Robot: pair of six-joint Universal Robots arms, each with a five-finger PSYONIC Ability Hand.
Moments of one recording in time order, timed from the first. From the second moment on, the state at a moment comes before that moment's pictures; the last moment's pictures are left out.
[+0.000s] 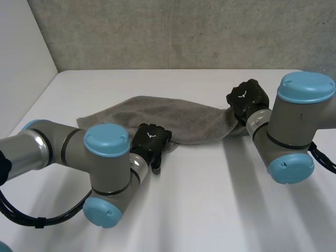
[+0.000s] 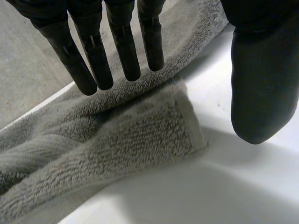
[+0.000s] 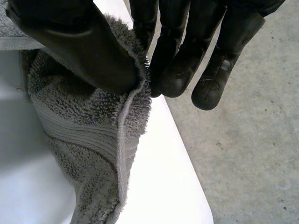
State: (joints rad) left arm 4.05 -2.32 -1.35 3.37 -1.62 3.41; right arm 2.01 -0.96 1.24 -0.12 1.62 2.31; left_hand 0.60 0.61 0.61 0.60 0.61; right_hand 1.34 1.29 1.34 1.34 1.16
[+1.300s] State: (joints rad) left arm 4.15 -2.26 -1.26 3.37 -1.66 3.44; right arm 2.00 -0.97 1.23 -0.11 1.63 2.30; left_hand 1.44 1.48 1.54 1.52 1.49; right_hand 1.34 1.29 1.34 1.34 1.16
